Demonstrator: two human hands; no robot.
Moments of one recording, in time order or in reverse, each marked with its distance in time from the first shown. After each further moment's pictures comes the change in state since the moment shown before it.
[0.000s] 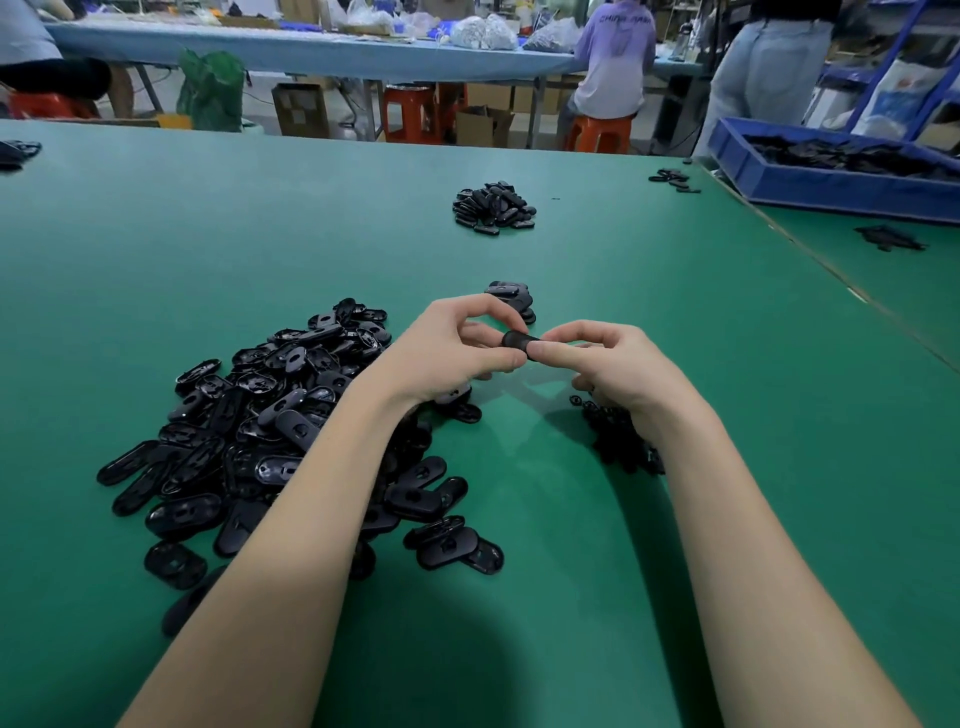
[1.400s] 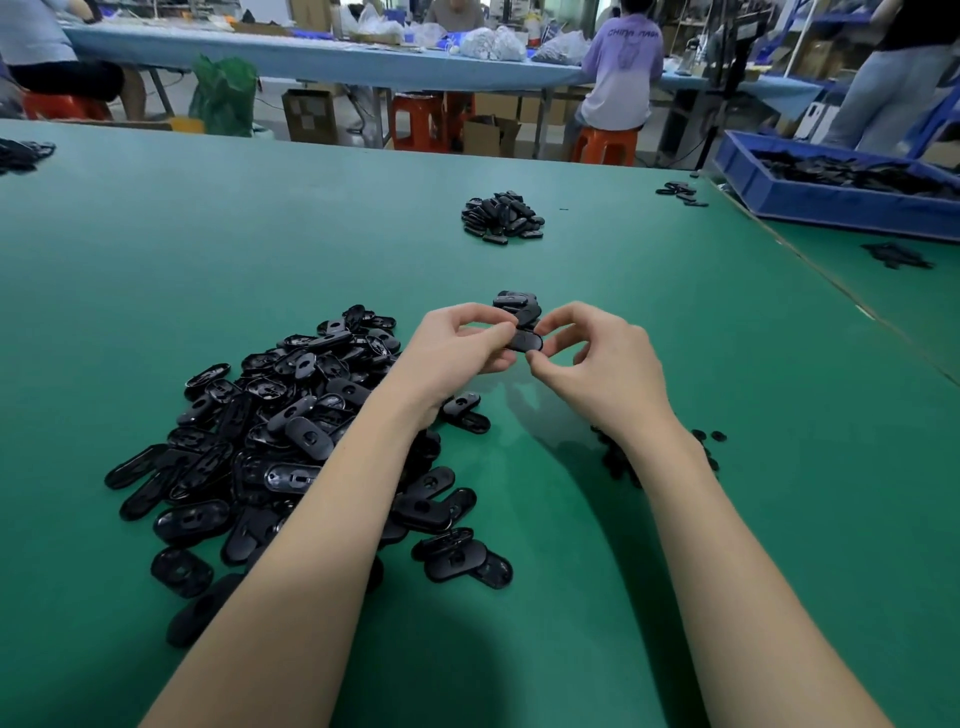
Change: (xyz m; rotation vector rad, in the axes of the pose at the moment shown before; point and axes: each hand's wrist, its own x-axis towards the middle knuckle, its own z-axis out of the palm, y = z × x) left_hand 0.009 -0.004 0.008 -0.236 0.246 -0.138; right_hand 0.014 0.005 0.022 -0.454 0.308 -0.424
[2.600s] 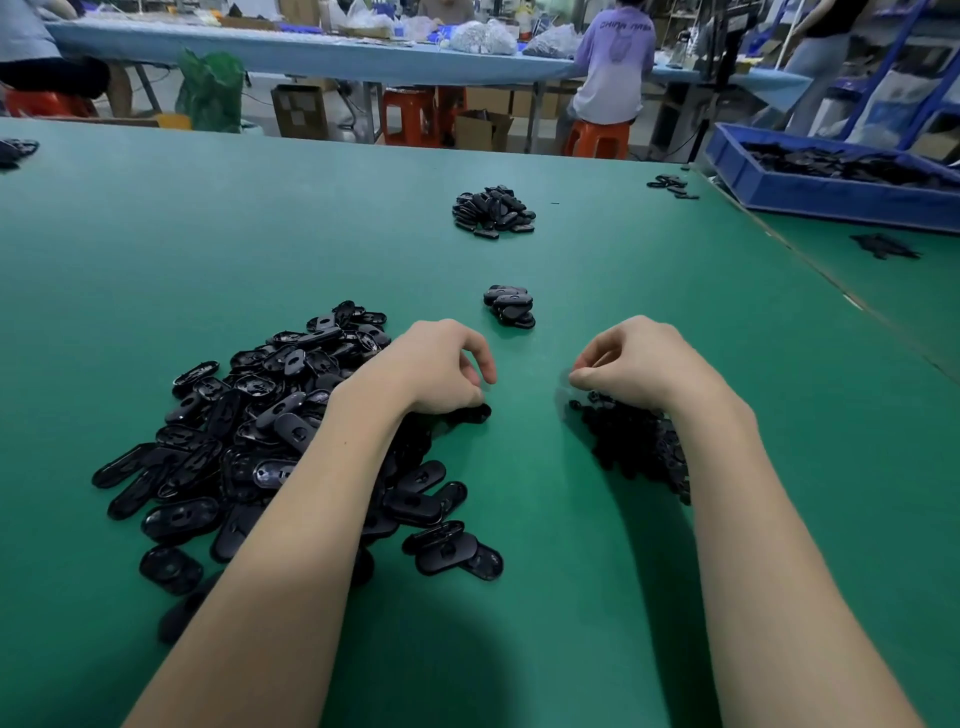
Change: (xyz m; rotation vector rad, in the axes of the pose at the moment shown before) left_hand -0.004 0.009 -0.016 0.919 -0.223 0.043; right_hand 0.016 0.019 -0.044 -0.231 -0.383 0.282
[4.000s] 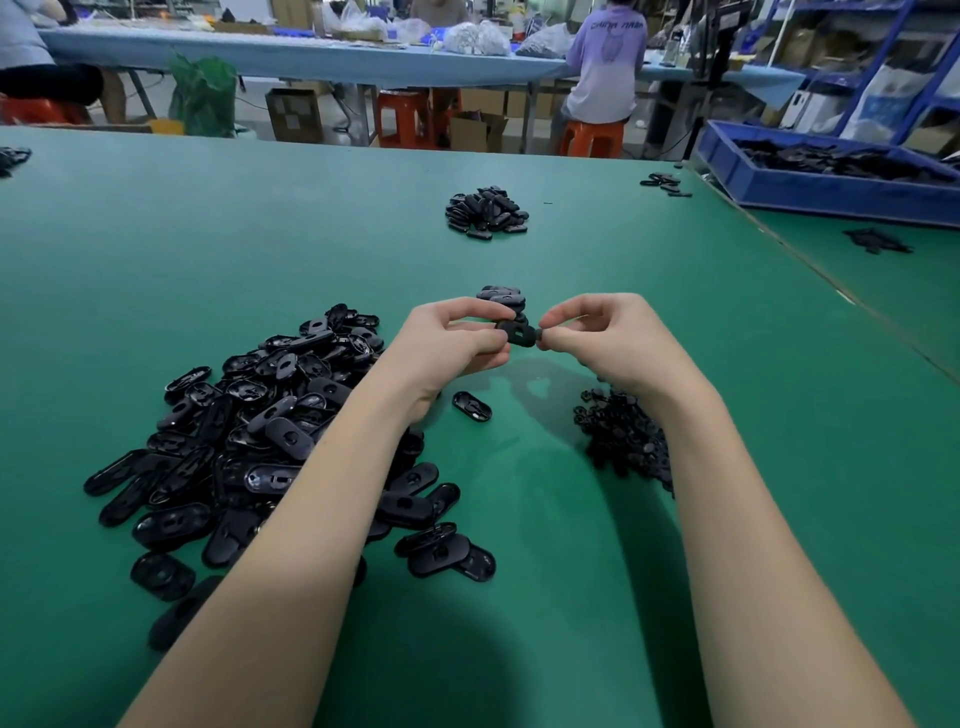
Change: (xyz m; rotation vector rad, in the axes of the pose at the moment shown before) left_hand 0.001 0.024 0.012 -1.084 0.164 -0.075; right_hand -0.014 -0.023 0.001 0.545 0.075 -0.121
